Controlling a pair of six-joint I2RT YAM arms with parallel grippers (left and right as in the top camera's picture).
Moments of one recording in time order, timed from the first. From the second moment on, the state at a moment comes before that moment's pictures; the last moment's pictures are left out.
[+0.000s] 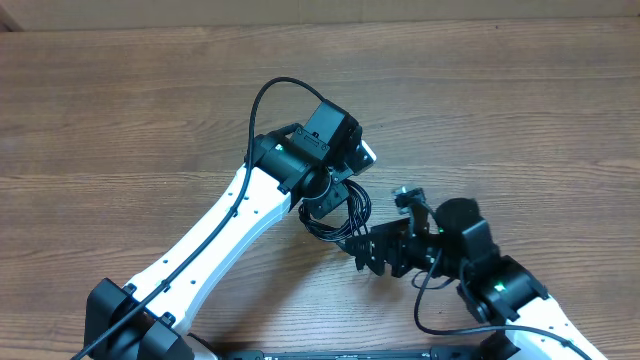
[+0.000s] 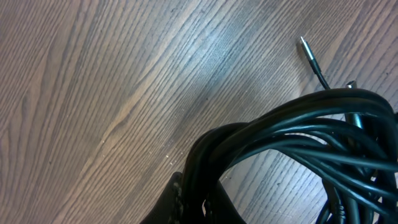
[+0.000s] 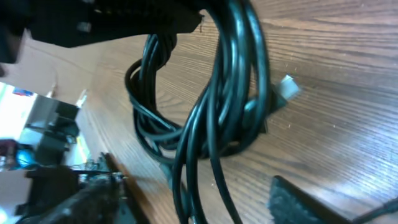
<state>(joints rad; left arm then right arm) -0.64 1.62 1.43 -1.04 0.01 0.32 0.55 0.94 0.48 -0.17 -0.52 0.51</state>
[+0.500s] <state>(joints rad) -0.64 1.62 1.43 -1.04 0.00 0.37 0.62 1.00 0.48 -0.13 -0.44 0.53</state>
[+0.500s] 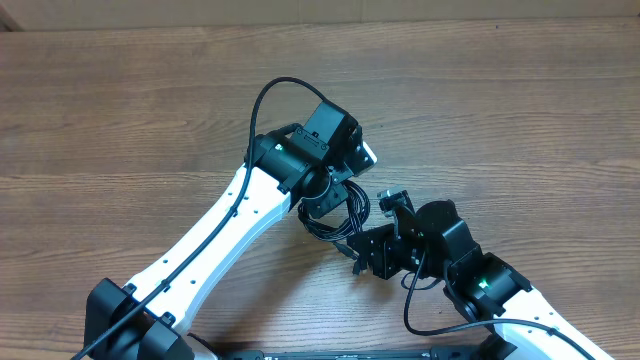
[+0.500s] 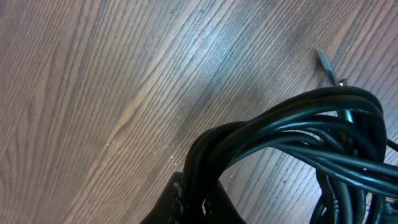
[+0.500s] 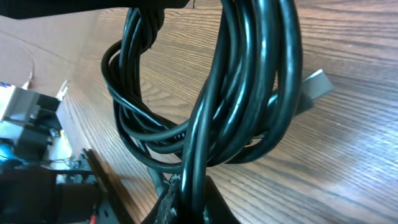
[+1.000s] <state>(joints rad) -0.63 1.62 1.43 -0.99 -0.10 0.25 0.62 1.00 0.49 -0.05 -0.44 0.70</state>
